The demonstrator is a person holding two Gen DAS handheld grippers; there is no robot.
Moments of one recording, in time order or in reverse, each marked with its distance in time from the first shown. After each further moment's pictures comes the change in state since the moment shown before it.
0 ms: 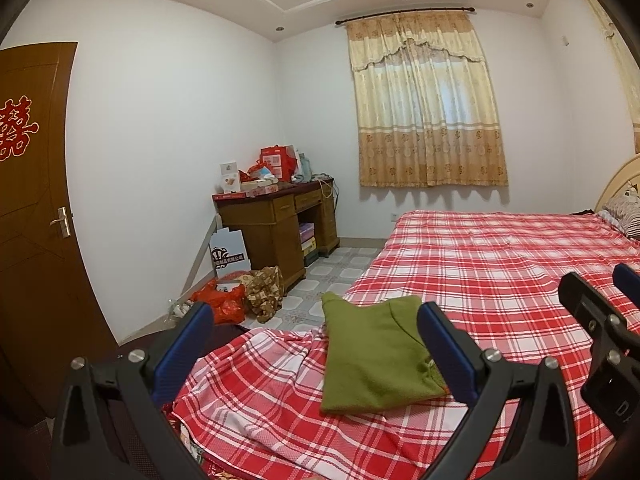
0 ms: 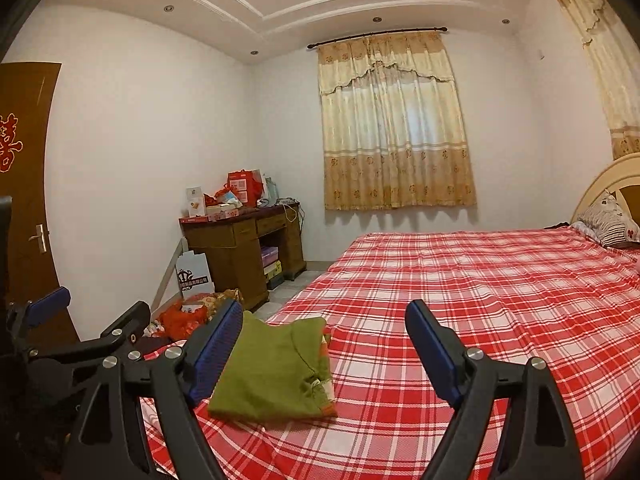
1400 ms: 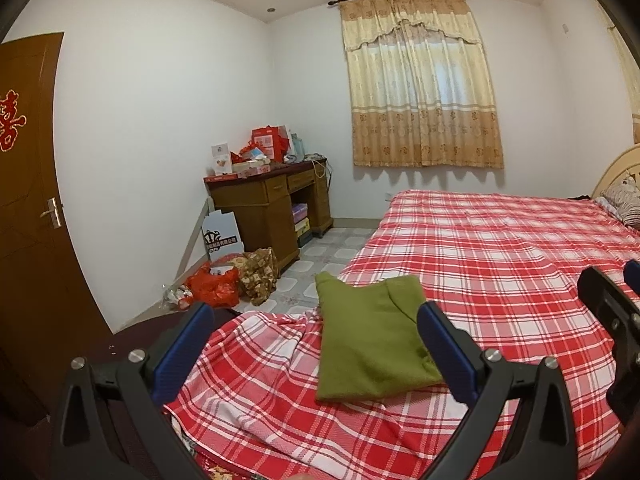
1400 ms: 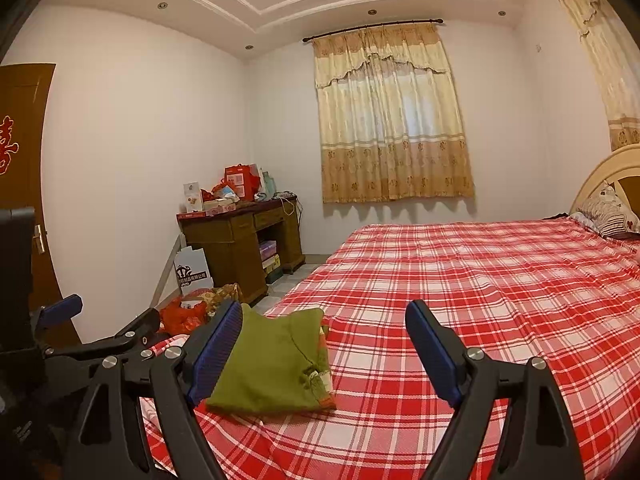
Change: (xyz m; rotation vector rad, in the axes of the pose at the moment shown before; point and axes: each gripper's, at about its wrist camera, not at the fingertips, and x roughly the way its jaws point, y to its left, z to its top) left arm 0.019 -0.008 -0.007 0.017 0.072 -0.010; right arm 0.004 -0.010 -0.008 0.020 0.029 -0.006
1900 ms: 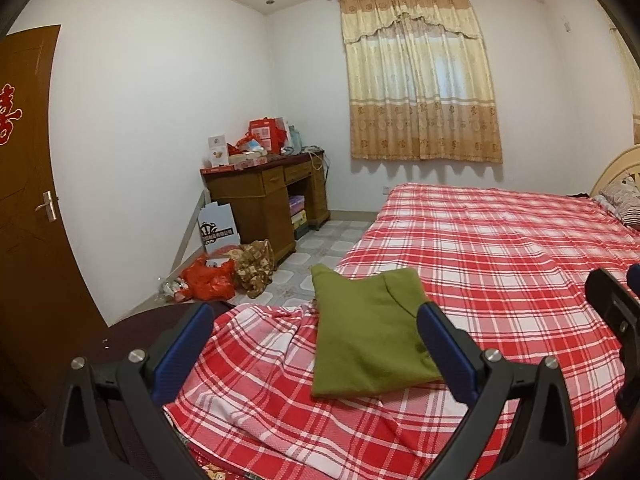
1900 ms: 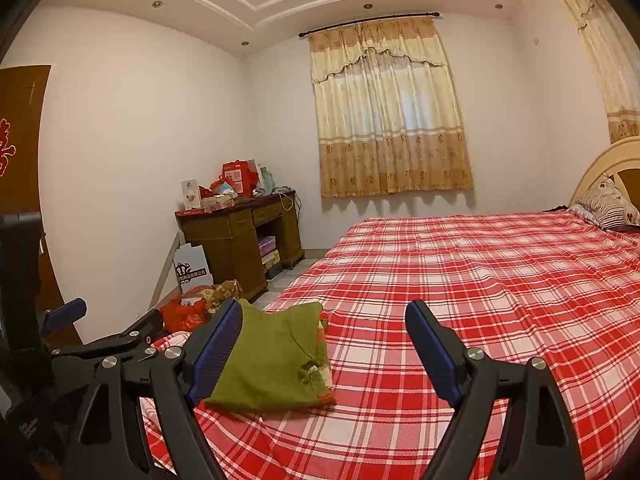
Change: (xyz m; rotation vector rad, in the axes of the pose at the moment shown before) left arm 0.010 0.003 -0.002 -0.012 0.035 -0.028; right arm 0.006 -0.001 -0.004 0.011 0.018 -0.003
